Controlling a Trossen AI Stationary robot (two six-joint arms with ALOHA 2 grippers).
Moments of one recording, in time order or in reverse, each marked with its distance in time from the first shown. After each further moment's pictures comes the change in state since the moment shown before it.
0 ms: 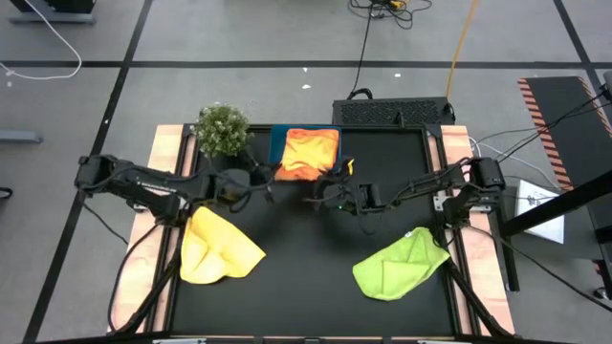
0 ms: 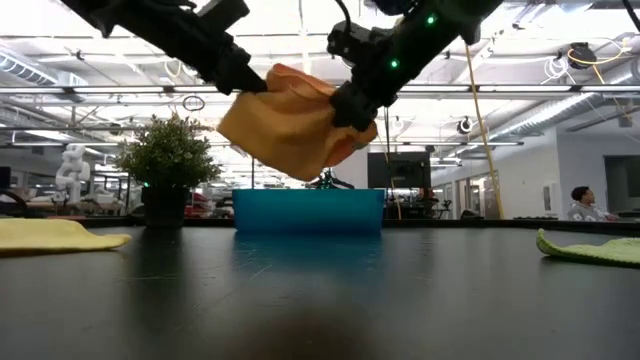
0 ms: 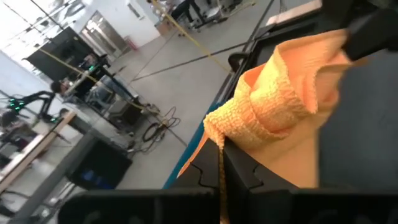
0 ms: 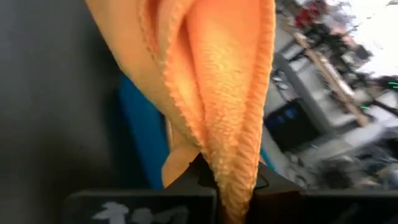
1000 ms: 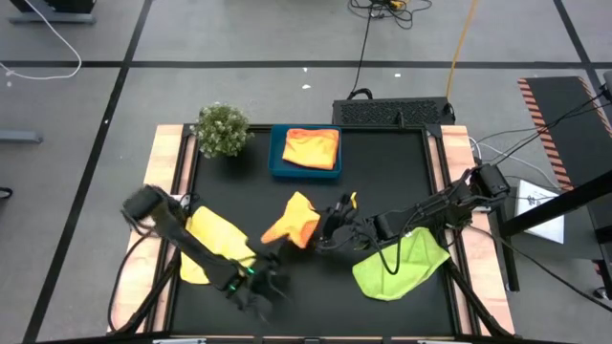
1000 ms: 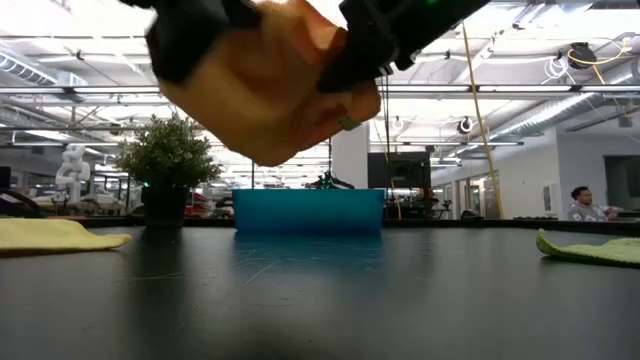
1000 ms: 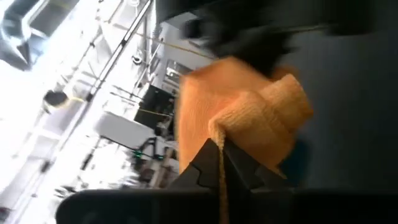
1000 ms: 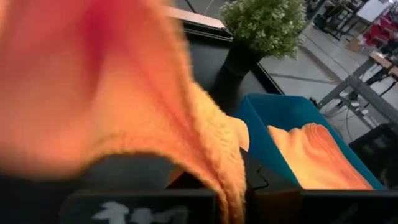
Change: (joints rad) left arm -0.682 0.615 0.436 -0.210 -0.865 -0.026; right arm 0.265 0.000 0.000 0.043 -0.060 0.239
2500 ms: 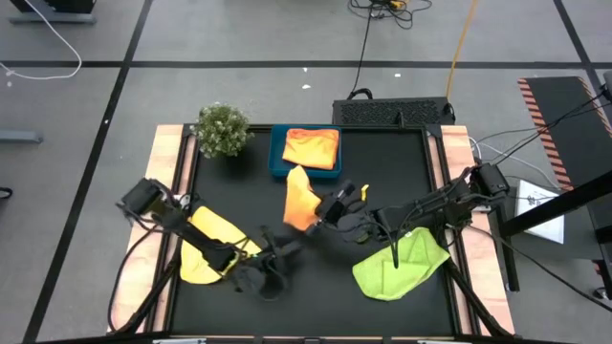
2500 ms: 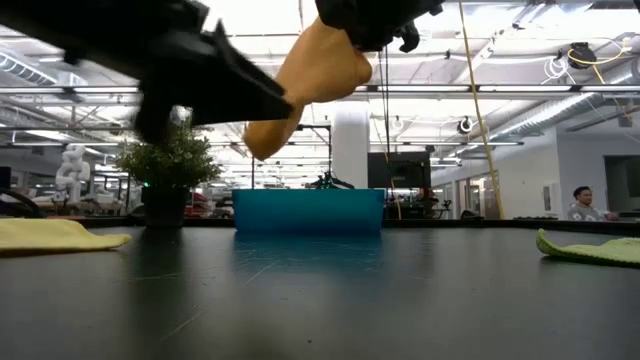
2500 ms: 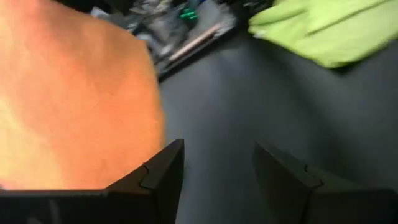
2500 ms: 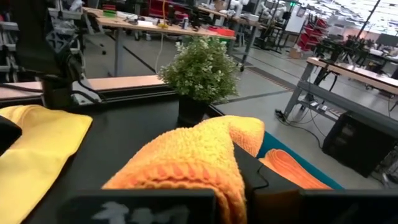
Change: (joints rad) left arm 0.081 -0.038 -0.285 0.471 0.522 -0.097; right arm -0.035 -0.001 0.000 0.308 0.191 -0.002
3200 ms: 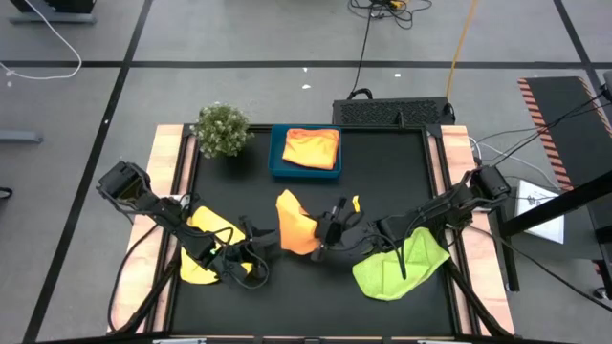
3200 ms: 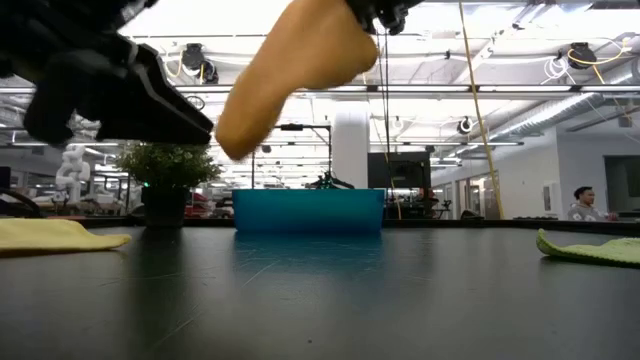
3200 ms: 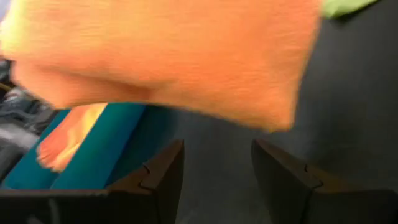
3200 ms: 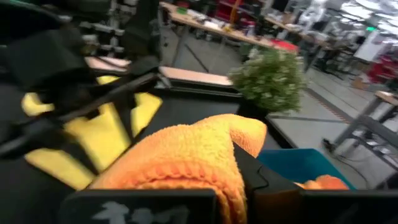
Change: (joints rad) left arm -0.047 -0.262 -0.195 -0.368 0.063 -0.428; right arm 0.074 0.004 0.000 -0.007 -0.186 -0.140
